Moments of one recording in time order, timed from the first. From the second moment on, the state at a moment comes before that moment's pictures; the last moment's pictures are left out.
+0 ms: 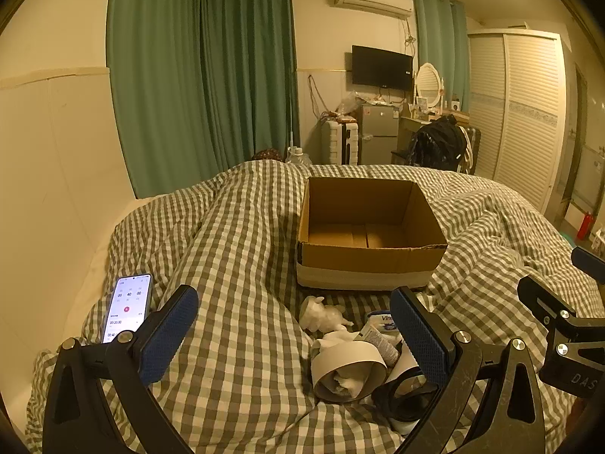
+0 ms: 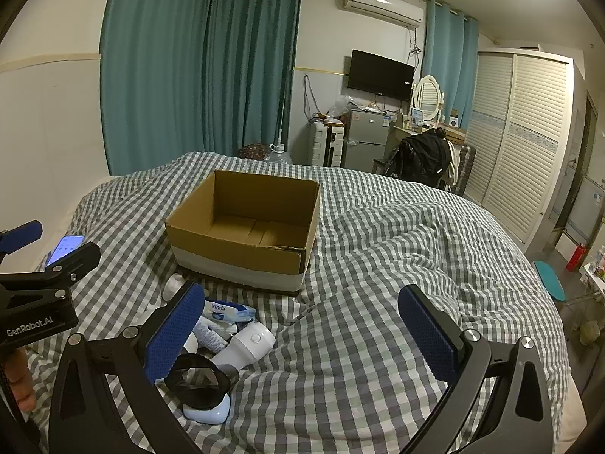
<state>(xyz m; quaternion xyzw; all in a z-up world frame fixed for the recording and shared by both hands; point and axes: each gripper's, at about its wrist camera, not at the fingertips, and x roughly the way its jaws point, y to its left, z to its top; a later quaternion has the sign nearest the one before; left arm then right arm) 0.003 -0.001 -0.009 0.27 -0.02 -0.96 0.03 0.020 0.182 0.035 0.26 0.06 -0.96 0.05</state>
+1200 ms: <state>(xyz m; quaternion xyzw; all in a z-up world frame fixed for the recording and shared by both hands) -0.002 -0.015 -0.002 0.29 0.01 -0.96 0.03 0.028 0.179 0.047 0.24 0.05 -0.97 0.06</state>
